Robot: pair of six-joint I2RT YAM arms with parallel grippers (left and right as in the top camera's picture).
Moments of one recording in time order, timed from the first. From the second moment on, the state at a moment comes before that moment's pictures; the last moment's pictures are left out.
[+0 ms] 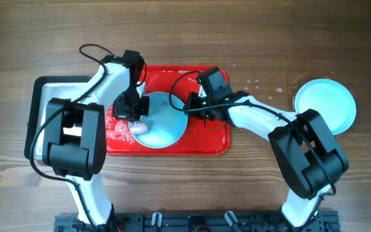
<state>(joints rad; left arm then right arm) -0.20 2.03 1.35 -1.13 0.06 -0.15 0.54 1.93 1.05 -0.14 -0.37 0.77</state>
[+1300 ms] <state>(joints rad) -0.18 2.04 1.38 -1.05 0.09 -0.18 0.58 1.94 1.04 -0.12 -0.31 0.83</state>
